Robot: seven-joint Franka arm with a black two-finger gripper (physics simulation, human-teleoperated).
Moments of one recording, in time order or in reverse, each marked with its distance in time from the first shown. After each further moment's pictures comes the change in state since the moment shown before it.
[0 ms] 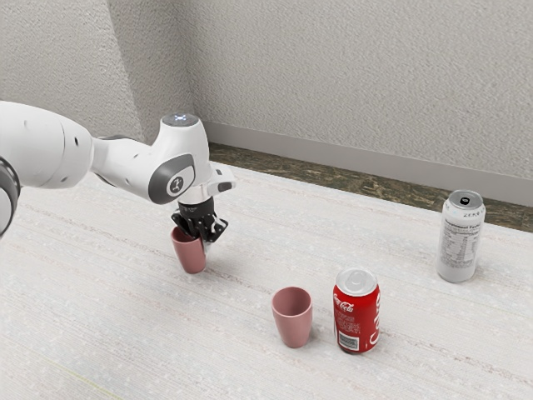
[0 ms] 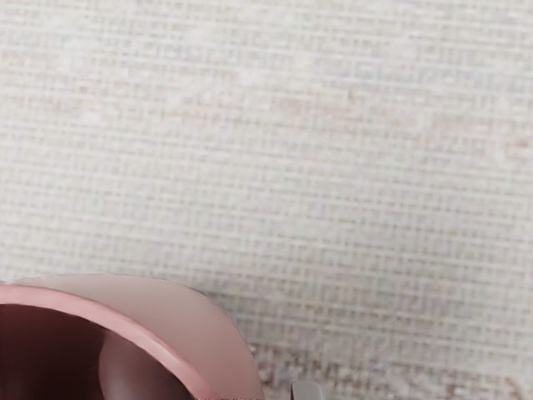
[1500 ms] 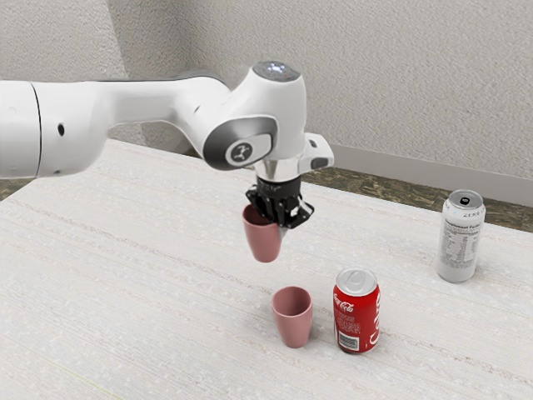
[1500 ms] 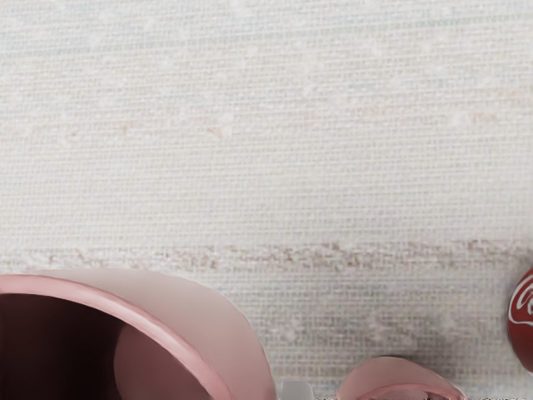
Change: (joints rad) arm -0.004 -0.123 -0.460 0.175 0.179 -0.360 -0.346
